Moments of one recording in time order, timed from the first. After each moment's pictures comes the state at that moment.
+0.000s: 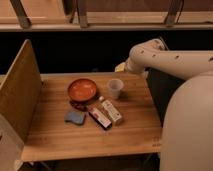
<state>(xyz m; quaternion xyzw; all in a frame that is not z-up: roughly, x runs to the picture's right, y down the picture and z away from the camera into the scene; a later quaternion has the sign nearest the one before) 0.133 -0.084 0.784 -0.10 0.03 0.76 0.64</state>
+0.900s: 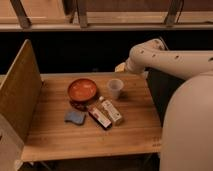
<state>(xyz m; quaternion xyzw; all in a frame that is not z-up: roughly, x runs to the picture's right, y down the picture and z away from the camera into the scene) 0.133 -0.084 0.783 -0.10 0.03 0.76 0.64</state>
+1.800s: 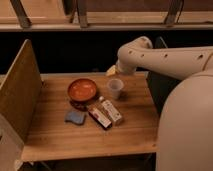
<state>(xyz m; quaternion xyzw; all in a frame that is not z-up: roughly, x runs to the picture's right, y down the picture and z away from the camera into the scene) 0.076 -0.064 0.773 -0.13 0.05 0.69 0.71</state>
